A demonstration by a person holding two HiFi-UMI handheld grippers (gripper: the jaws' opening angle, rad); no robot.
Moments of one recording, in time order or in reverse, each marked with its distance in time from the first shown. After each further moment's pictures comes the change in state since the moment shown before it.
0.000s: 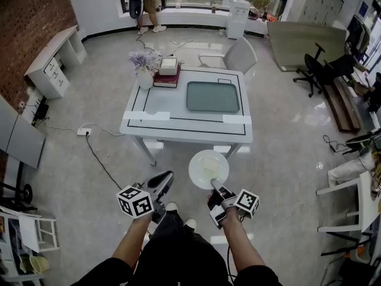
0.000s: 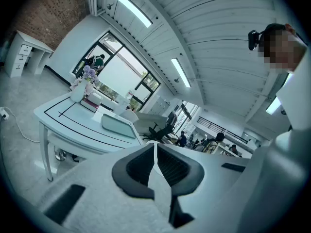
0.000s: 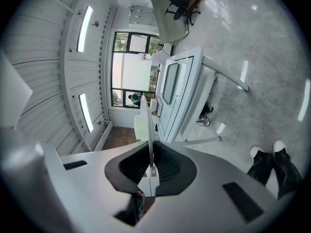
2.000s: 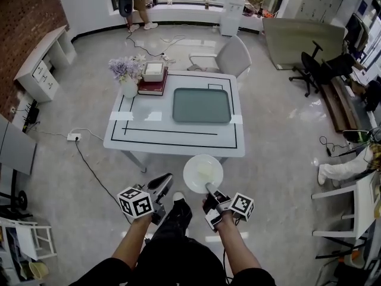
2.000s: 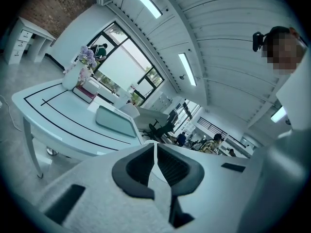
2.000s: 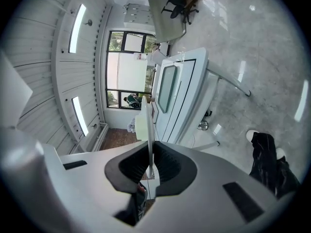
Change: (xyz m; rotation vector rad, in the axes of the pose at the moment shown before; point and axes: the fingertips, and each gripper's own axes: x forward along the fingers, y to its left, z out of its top) left arm 0.114 0.044 0.009 -0.076 0.052 -0.010; right arm 0.050 -0.023 0.084 0.025 0.008 -0.039
